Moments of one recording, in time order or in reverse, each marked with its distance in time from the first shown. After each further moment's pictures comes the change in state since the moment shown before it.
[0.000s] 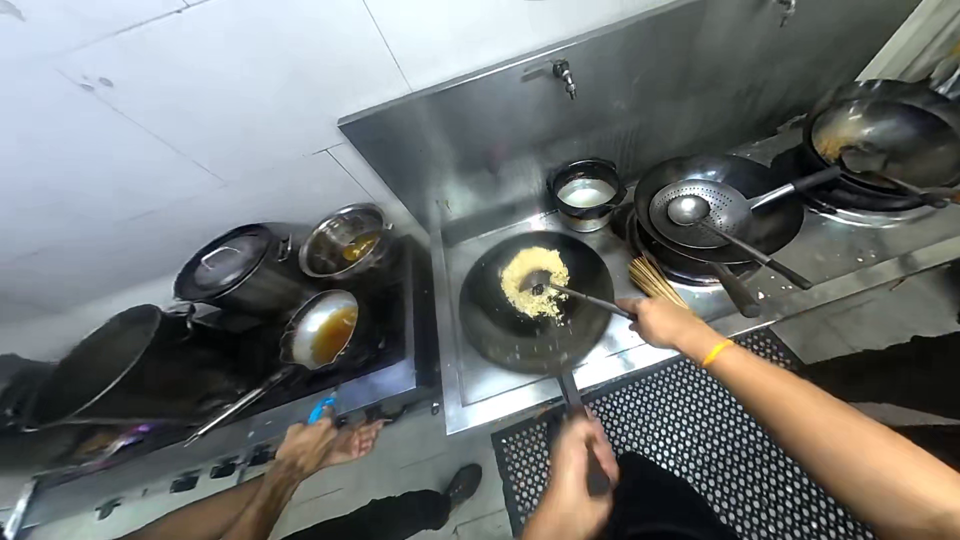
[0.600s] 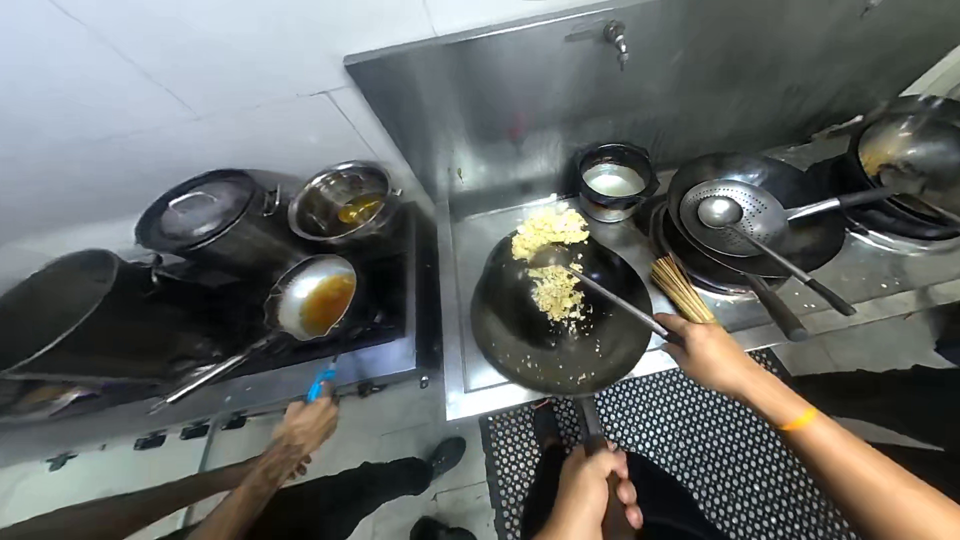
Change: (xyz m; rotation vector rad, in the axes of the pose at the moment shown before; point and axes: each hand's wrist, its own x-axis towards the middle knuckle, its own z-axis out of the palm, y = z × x) left_hand -0.037 0.026 0.001 0.133 0.107 -0.066; right_hand -0.026 -0.021 -0.001 0.094 0.046 0.035
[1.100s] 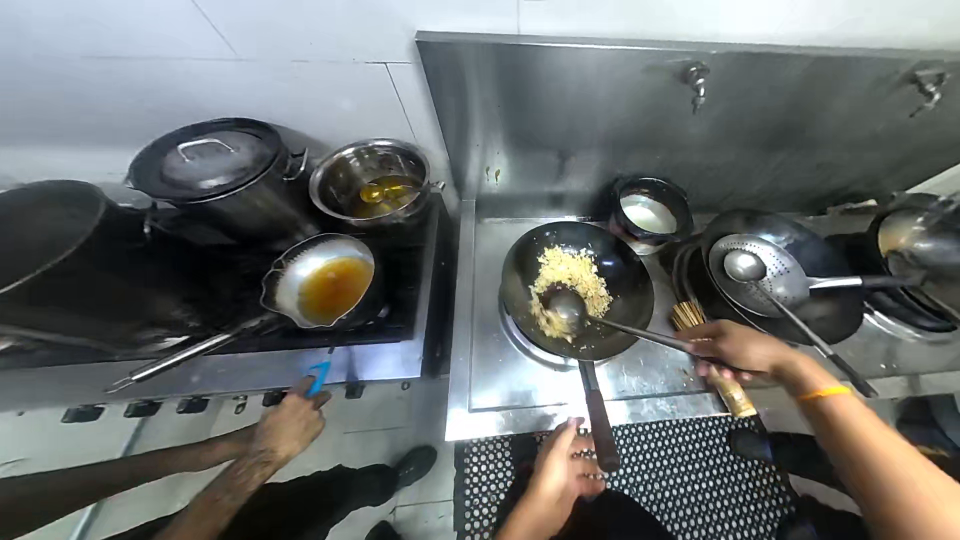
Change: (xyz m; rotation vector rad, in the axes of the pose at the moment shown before) left_hand 0.104 0.065 -0.089 0.116 -0.116 0.127; right_hand 0.097 -0.023 -0.067 0.453 -0.498 0.305
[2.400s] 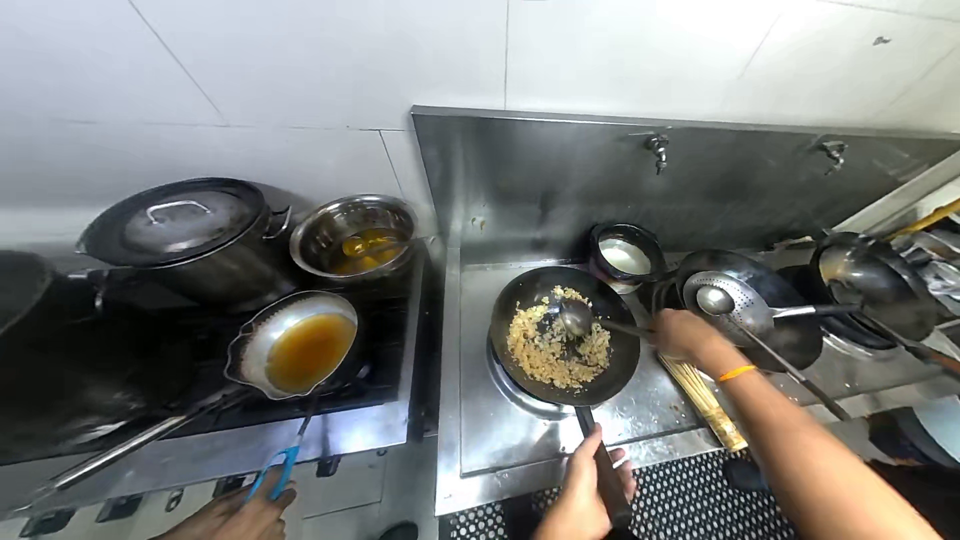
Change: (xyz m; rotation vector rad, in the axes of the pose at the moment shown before) left_hand 0.032 0.048 0.060 -0.285 -0.047 -0.216; right_hand 0.032 -0.107 0.011 -0.641 0.488 0.025
